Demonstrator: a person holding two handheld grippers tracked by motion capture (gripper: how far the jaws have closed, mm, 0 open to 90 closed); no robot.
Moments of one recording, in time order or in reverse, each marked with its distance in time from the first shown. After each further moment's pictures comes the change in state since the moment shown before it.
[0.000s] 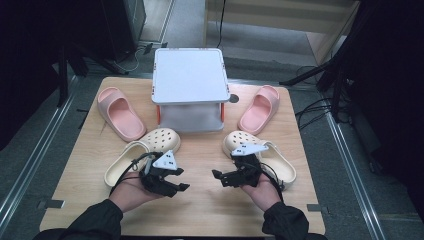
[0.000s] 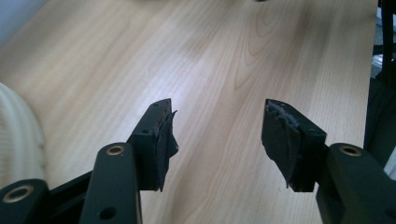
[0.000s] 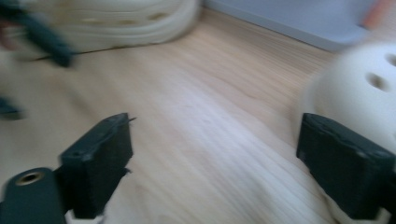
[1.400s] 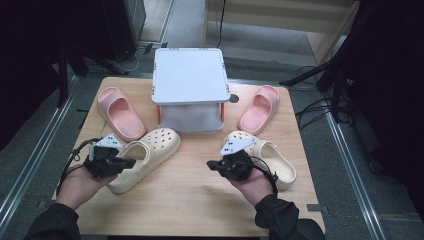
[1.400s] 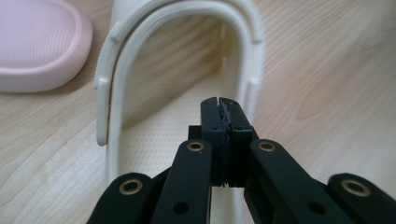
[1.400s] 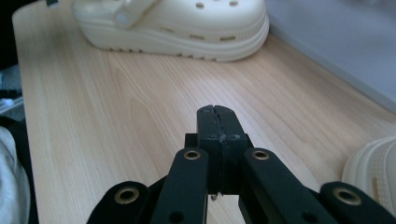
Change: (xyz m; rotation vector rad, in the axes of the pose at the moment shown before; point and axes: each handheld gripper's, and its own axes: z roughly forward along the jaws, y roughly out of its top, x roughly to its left) left arm 0.069 -0.064 -0.080 0.059 0.224 -0.328; right arm 0.024 0.032 -0.005 0.036 0.165 -0.202
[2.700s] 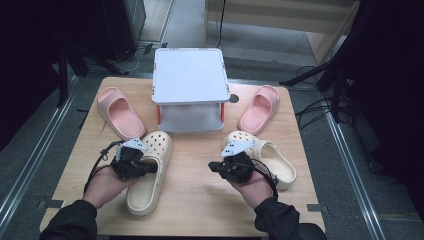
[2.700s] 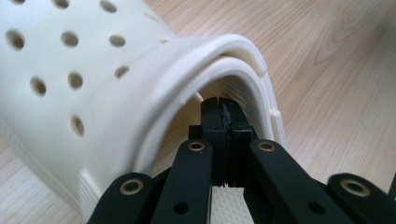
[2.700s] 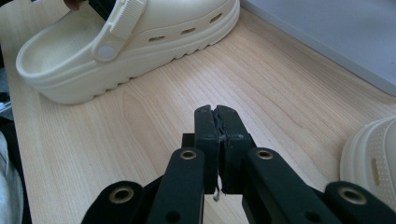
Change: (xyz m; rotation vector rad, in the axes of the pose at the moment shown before) left arm -0.033 0.022 0.041 0.008 -0.154 0.016; right arm 0.001 -0.007 0.002 0.018 -0.033 0.040
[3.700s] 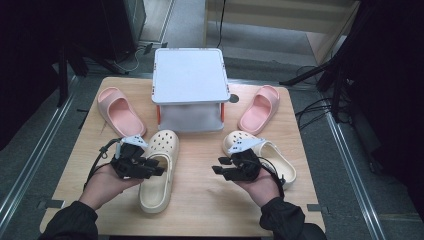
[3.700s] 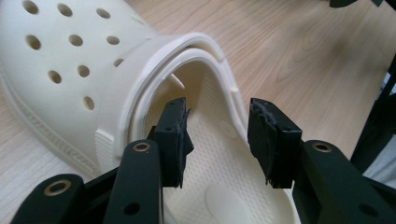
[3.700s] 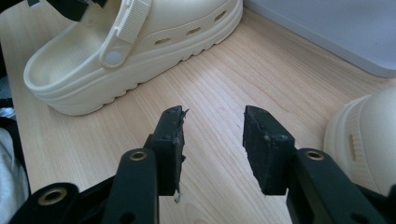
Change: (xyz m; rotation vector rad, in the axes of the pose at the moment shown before) left arm -0.017 0.013 -0.024 -0.022 -0.045 -0.027; right arm -0.016 -0.006 -0.011 0.011 0.013 0.047
